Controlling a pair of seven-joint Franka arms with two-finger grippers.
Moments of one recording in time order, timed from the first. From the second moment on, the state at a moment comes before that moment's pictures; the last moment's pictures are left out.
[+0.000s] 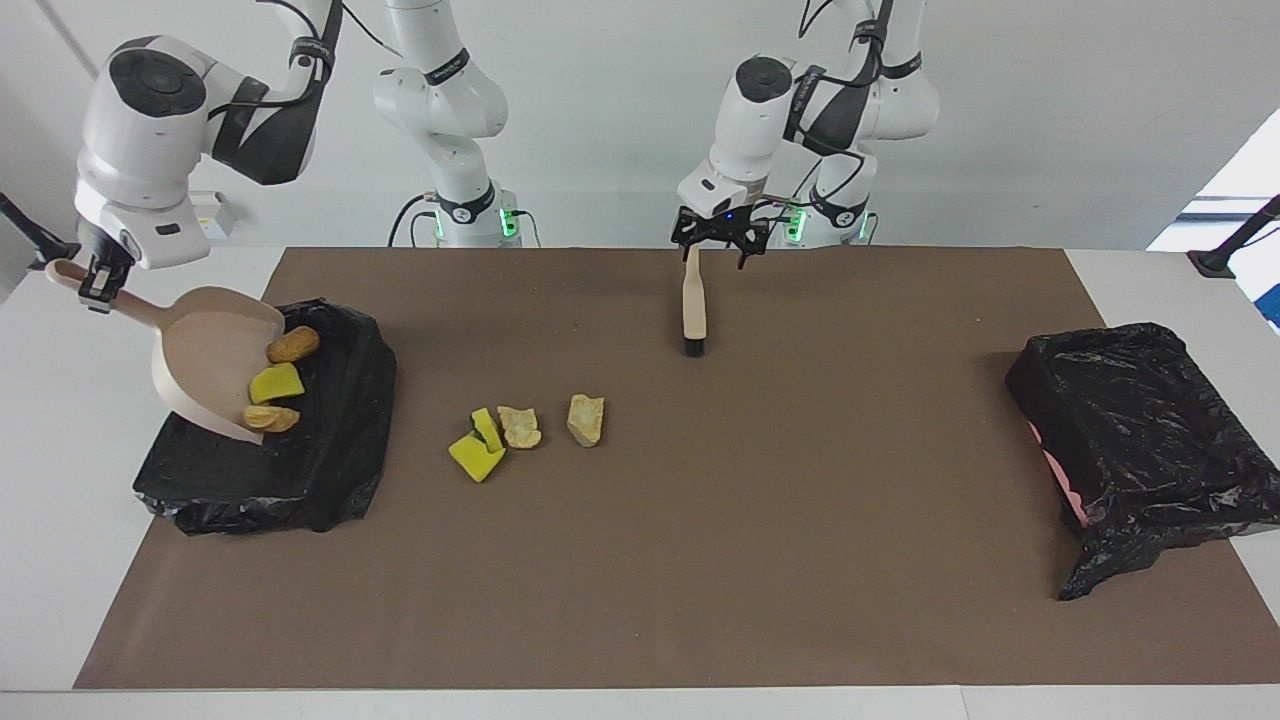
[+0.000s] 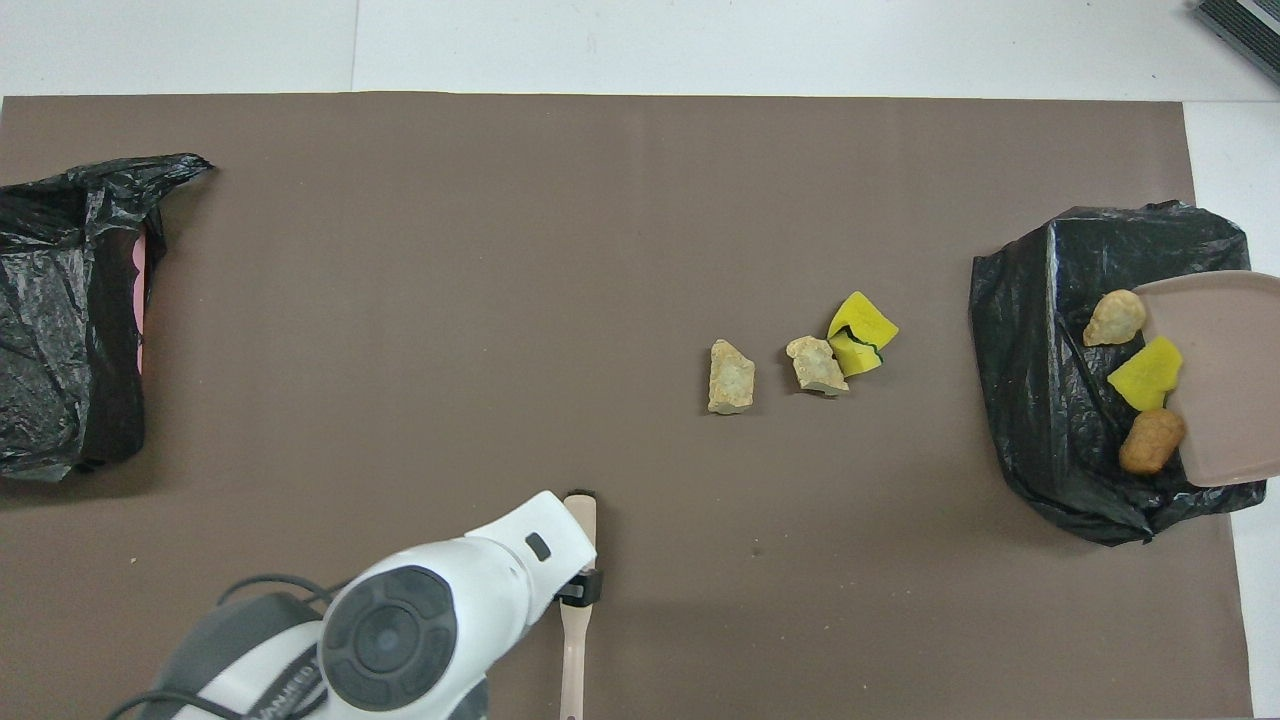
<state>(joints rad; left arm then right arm) -0.10 -0.32 -0.55 -2.33 -0.25 2.08 -0.32 -0.20 -0.04 -0.03 -1.87 -0.81 2.01 -1.68</state>
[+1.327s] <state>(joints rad) -0.13 -0.07 0.03 -1.58 -0.02 1.64 0.19 0.11 -0.08 0.14 -1.73 -0.63 1.46 -0.99</state>
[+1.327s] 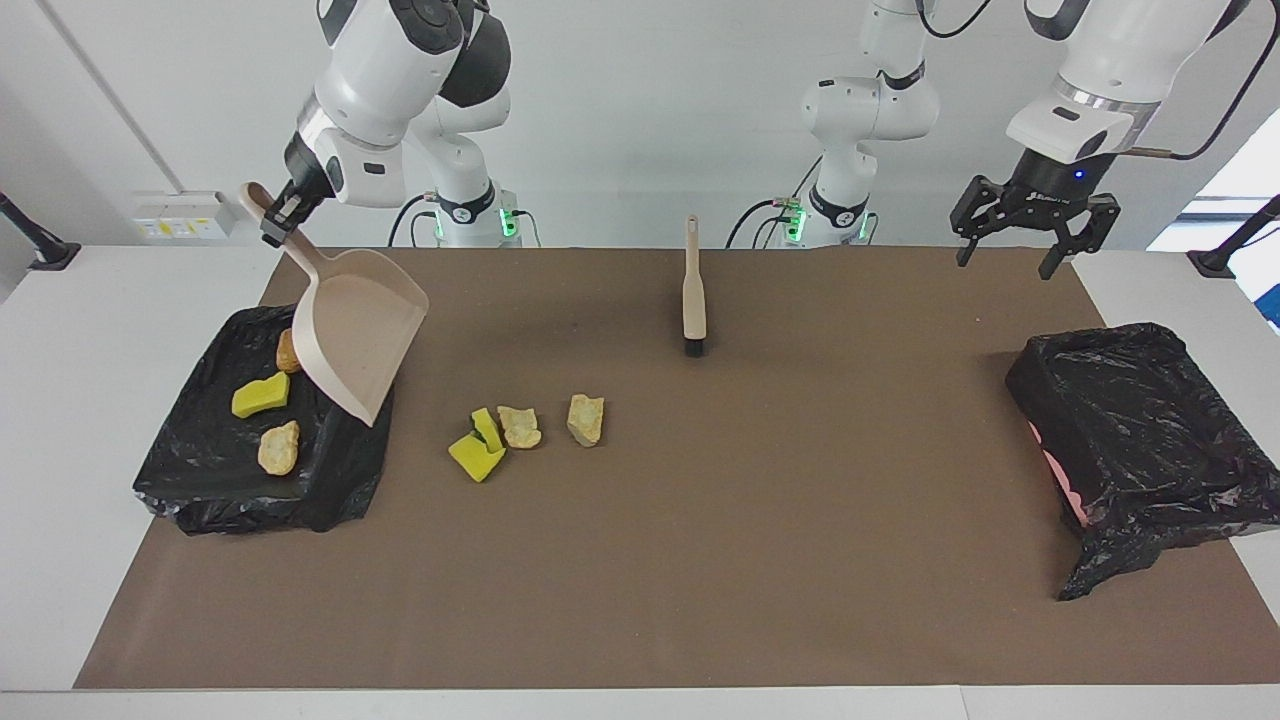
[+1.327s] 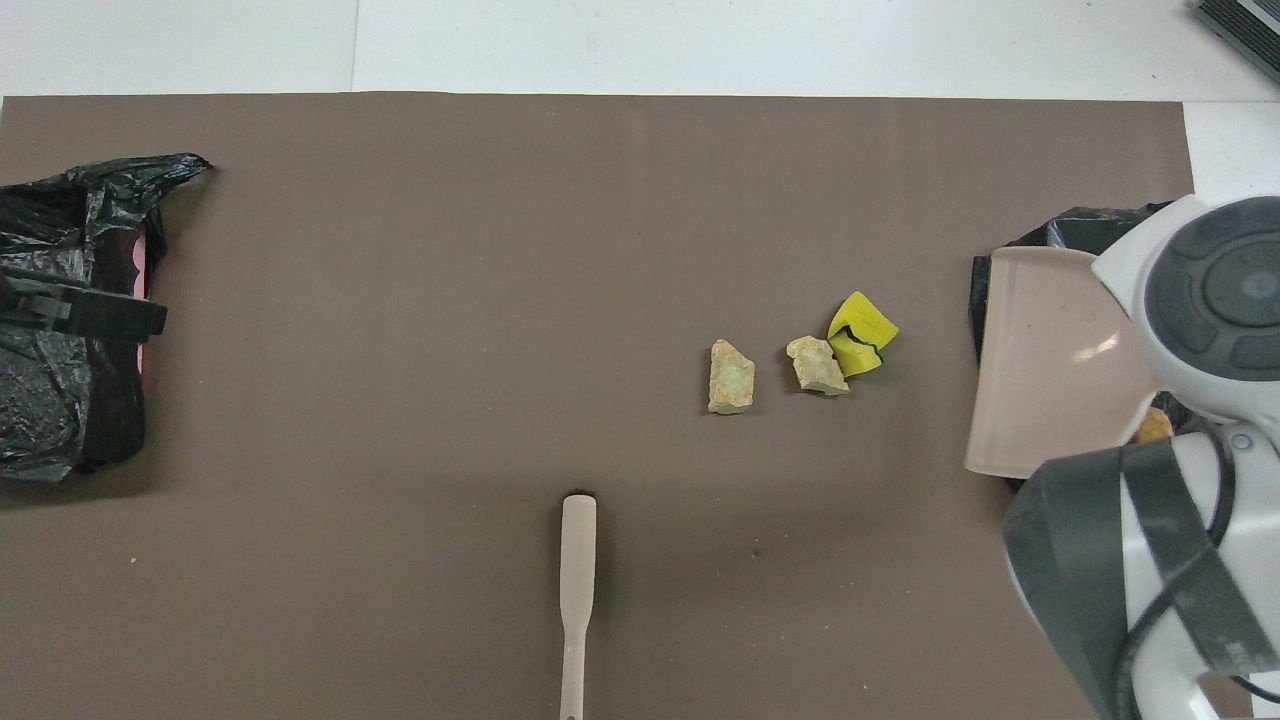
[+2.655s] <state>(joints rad) -0.12 -0.03 0.00 -1.53 -0.02 1.55 0.19 0.36 0.36 0.18 -1.44 -0.20 1.75 0.45</state>
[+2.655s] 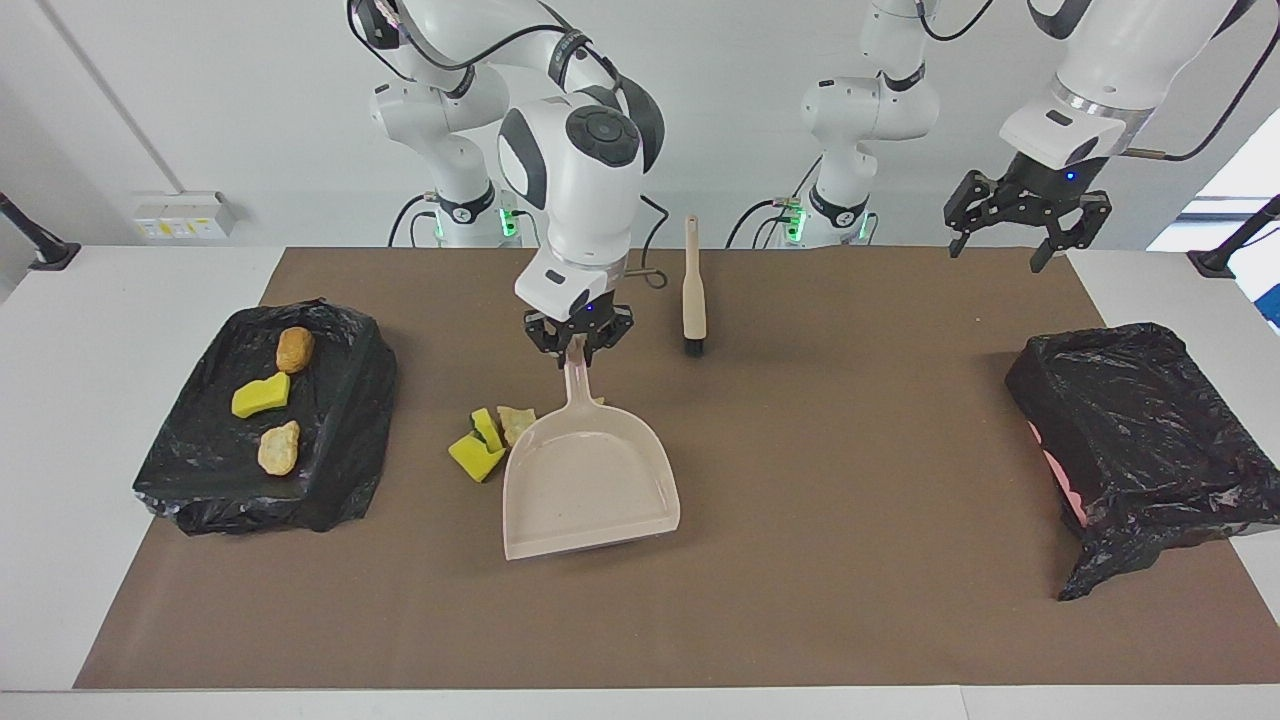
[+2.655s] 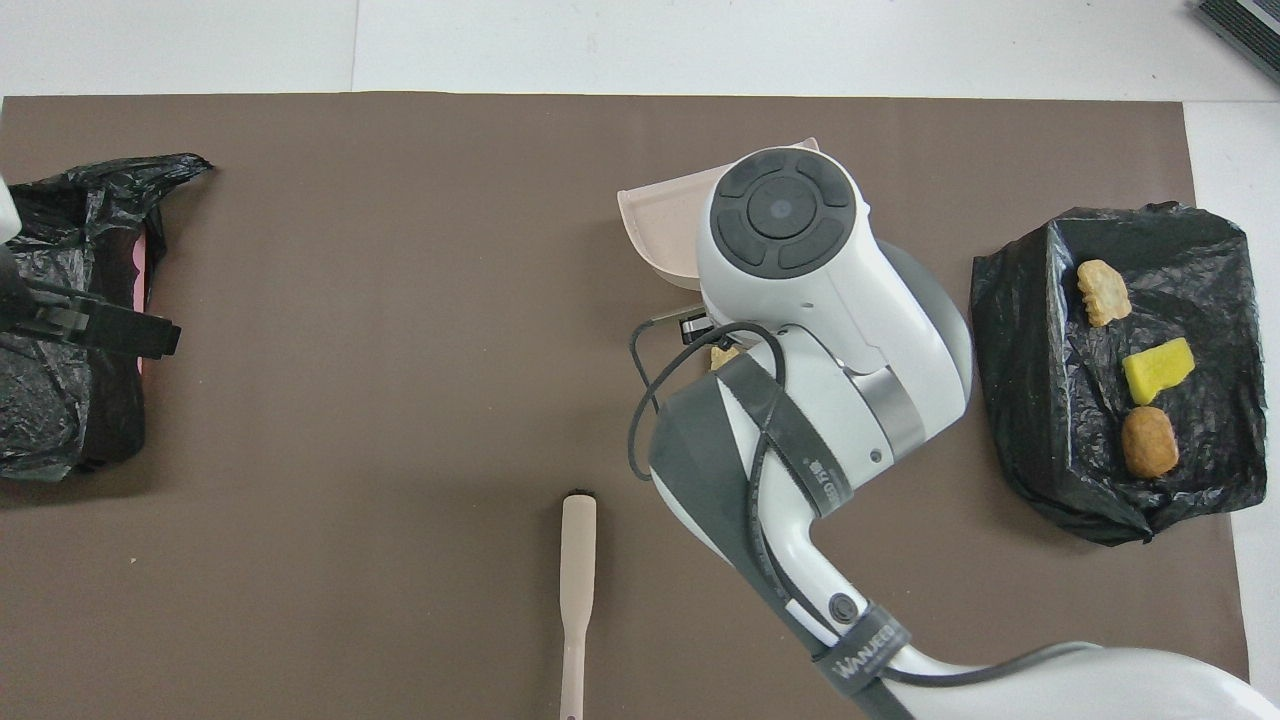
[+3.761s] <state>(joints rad) -0.12 -0.03 0.00 -1.53 -0.02 1.55 0.19 0.51 0.62 0.18 -1.34 -0.12 2.10 0.76</state>
